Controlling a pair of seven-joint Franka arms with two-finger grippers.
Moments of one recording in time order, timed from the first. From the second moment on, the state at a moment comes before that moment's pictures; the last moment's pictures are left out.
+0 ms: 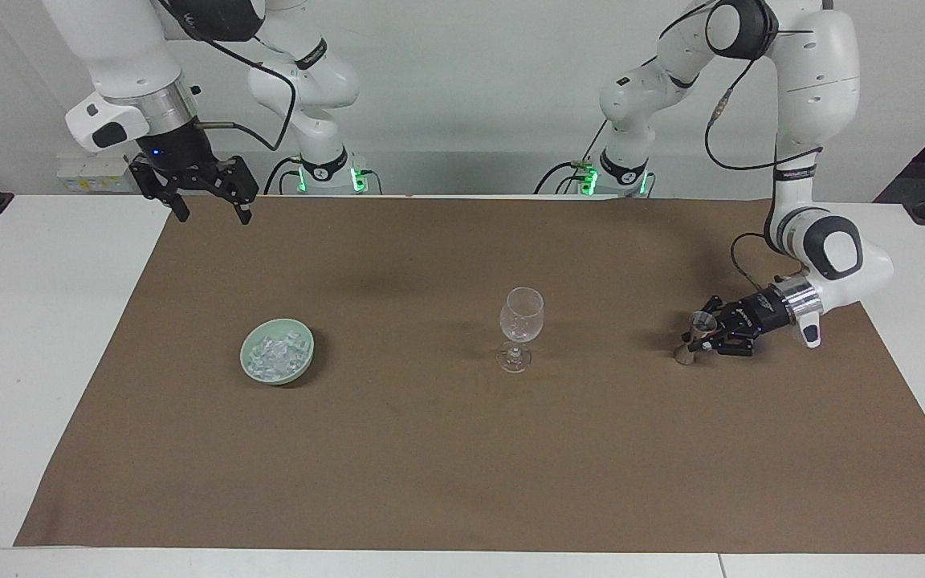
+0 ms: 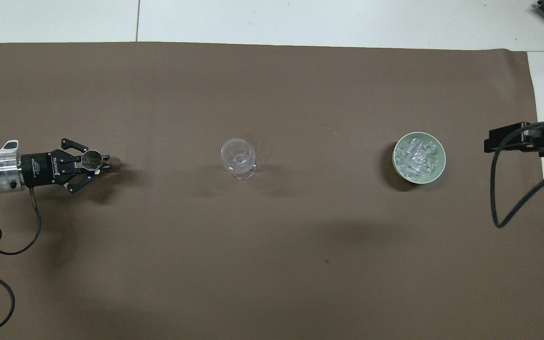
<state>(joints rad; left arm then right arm) 0.44 0.41 -0.14 -2.00 -1.11 1.87 -0.64 -0.01 -0.02 0.00 -1.57 0.02 1.61 0.08</state>
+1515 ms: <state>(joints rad) 0.25 0.20 -0.16 -1.92 -1.10 1.86 -1.12 -0.01 -0.02 0.00 -1.57 0.02 1.61 0.08</state>
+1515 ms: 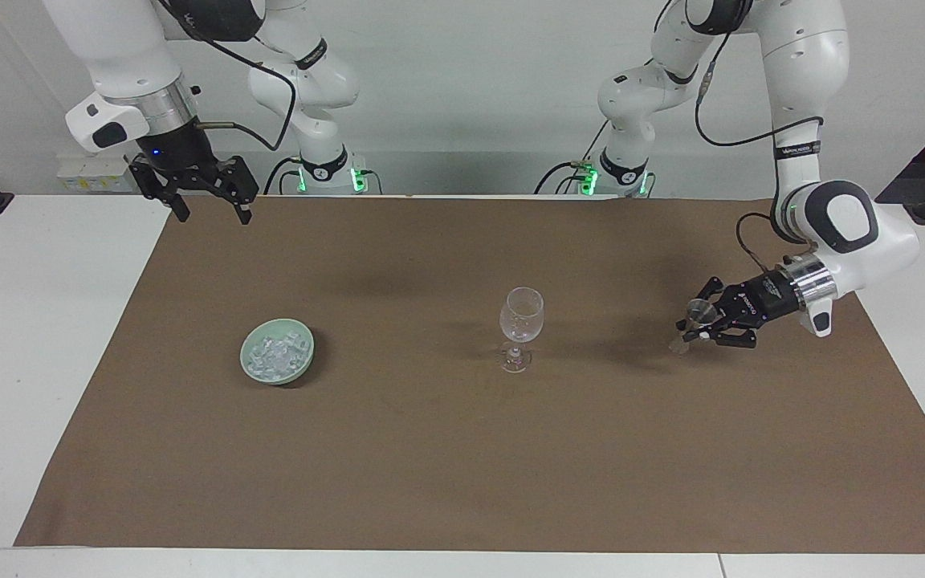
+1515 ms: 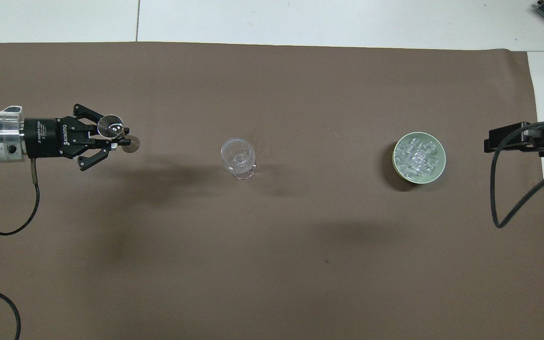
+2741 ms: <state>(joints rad) -0.08 0.12 -0.16 -1.92 -0.86 2.13 -1.40 -0.01 -0.02 0.00 -1.57 0.02 1.61 0.08</state>
